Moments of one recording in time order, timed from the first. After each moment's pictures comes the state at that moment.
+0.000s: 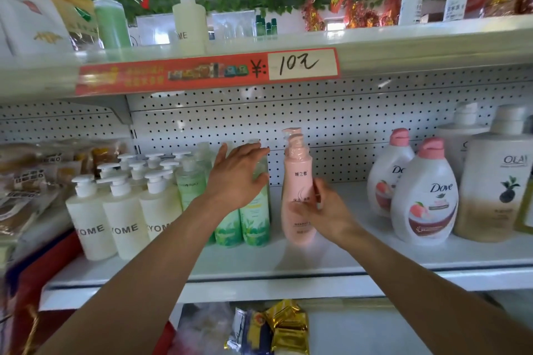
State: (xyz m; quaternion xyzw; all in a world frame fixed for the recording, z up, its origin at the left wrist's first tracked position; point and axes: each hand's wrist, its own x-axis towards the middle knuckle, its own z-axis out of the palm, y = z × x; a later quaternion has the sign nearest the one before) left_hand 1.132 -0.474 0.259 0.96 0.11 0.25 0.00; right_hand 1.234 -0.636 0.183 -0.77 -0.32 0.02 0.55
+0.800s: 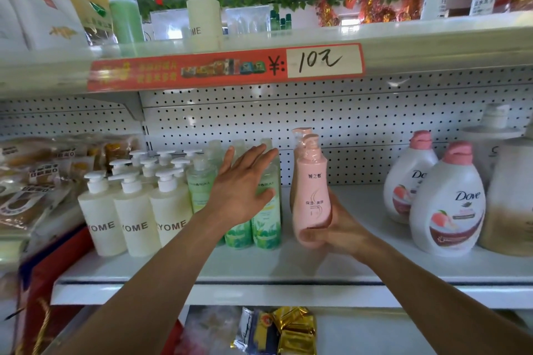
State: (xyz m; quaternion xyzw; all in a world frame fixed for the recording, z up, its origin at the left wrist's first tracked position) left_hand 1.122 -0.461 0.241 0.96 0.09 0.27 -0.04; right_hand 1.263 -0.633 0.147 -0.69 -0.37 0.18 0.60
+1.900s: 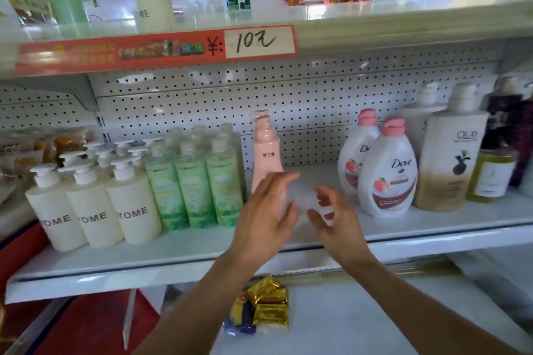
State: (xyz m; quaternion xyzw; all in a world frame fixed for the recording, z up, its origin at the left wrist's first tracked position) left_hand 1.122 -0.577 0.173 0.90 -0.06 0.37 0.24; right_hand 1.219 -0.710 0.121 -0.79 -0.30 -0.15 0.52
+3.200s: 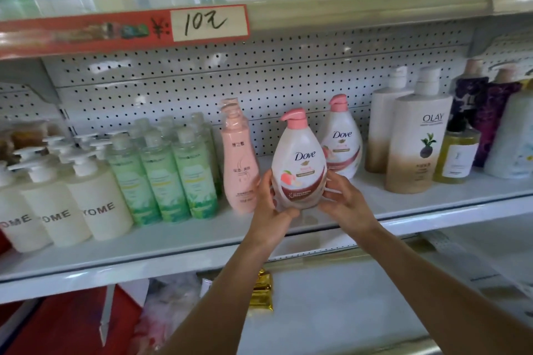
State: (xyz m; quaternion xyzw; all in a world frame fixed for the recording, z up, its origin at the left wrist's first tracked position) left_hand 1.182 -0.616 0.126 0.75 0.00 0.22 0.62; right_hand 1.246 -0.769 0.130 -0.71 -0.26 0.04 0.66
